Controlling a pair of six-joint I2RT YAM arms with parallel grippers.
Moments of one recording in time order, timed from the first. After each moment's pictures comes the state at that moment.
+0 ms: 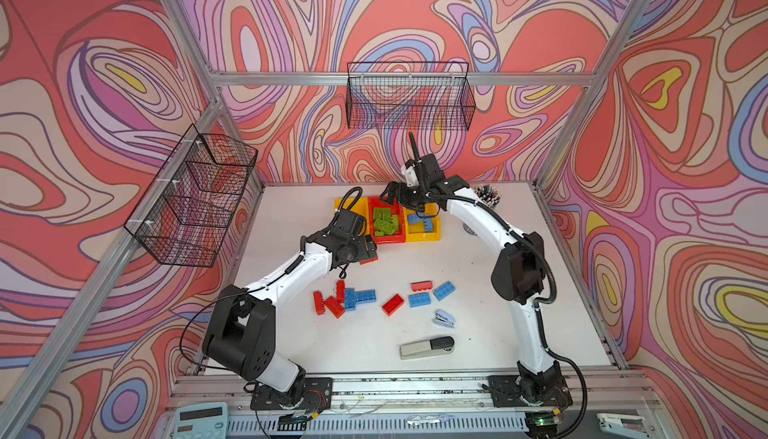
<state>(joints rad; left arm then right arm) -0.46 1.54 1.11 -0.59 -0.12 -0.67 0.49 2.18 2.12 -0.70 -0.32 0.56</state>
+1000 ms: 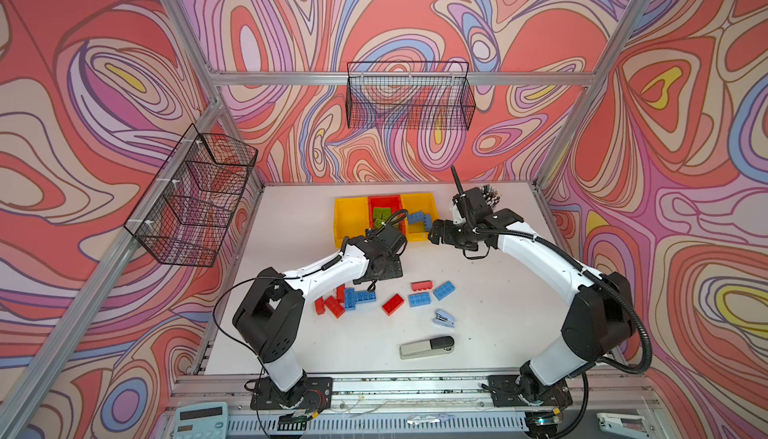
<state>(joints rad) -0.74 1.70 1.24 -0.78 -0.23 -0.85 0.41 1.62 1.34 -0.74 -0.11 0.53</state>
